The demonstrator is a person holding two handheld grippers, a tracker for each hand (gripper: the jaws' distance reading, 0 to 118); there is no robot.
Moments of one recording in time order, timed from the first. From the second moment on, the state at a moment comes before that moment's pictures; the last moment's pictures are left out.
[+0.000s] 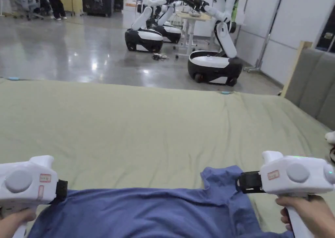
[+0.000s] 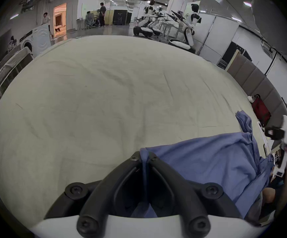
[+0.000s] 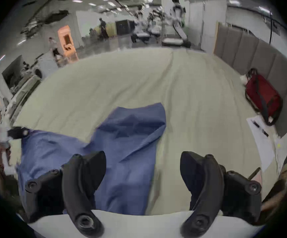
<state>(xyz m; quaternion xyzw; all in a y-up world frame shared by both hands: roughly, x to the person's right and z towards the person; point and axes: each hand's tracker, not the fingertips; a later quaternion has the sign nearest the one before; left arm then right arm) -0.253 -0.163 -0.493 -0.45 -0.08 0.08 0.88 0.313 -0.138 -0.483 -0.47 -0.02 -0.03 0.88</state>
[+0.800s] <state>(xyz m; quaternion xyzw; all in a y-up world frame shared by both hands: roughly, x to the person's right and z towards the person) -0.243 -0.145 -0.472 -0.44 -0.09 0.08 0.89 0.288 -0.144 -0.486 -0.47 -0.03 0.05 0.88</state>
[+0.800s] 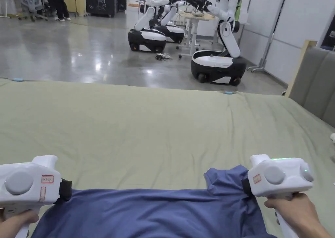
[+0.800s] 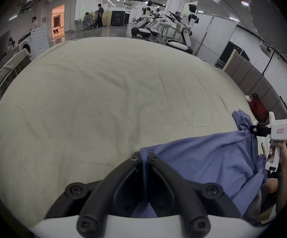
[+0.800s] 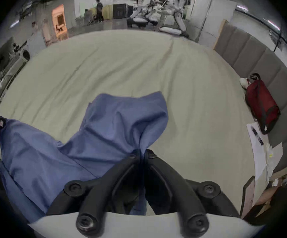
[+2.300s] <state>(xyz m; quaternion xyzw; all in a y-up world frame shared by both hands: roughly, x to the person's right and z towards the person) -0.301 -0.144 -0.237 -0.43 -0.12 0.17 0.88 0.305 -0.116 -0.220 -0.41 0.03 -0.04 0.91</state>
